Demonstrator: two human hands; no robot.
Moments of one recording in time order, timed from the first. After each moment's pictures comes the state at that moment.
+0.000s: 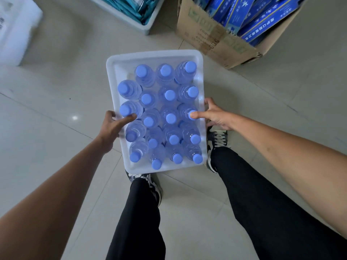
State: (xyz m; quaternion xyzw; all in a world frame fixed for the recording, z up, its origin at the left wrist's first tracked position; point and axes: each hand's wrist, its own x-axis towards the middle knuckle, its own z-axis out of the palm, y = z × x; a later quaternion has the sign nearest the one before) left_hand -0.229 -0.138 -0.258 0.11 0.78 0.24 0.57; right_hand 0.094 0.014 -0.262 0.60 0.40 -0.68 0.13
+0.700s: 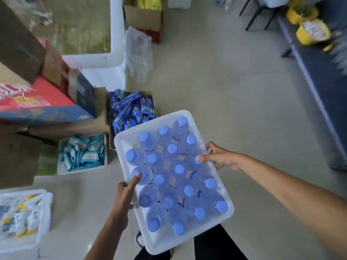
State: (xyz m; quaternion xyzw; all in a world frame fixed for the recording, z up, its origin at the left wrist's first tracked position) left_hand -0.017 -0.006 0.236 0.29 0.69 0.16 0.64; right_hand 0.330 0.004 0.260 0.70 0.28 -0.65 -0.10
